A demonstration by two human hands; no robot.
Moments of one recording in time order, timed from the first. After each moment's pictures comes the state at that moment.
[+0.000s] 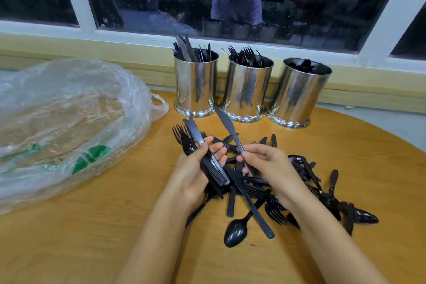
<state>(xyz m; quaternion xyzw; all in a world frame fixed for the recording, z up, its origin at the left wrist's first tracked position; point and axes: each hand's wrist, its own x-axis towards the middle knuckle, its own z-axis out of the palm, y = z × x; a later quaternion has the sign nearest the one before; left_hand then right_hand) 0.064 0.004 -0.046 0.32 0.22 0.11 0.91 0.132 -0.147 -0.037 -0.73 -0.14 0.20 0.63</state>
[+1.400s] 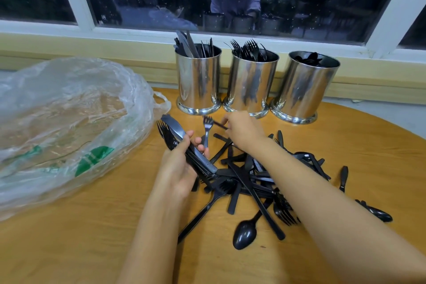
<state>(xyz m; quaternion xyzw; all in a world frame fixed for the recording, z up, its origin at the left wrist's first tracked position) 0.060 0.032 -0.045 0.29 0.26 0.18 0.90 0.209 -0.052 -0.042 -0.93 -0.33 -0.03 0.12</state>
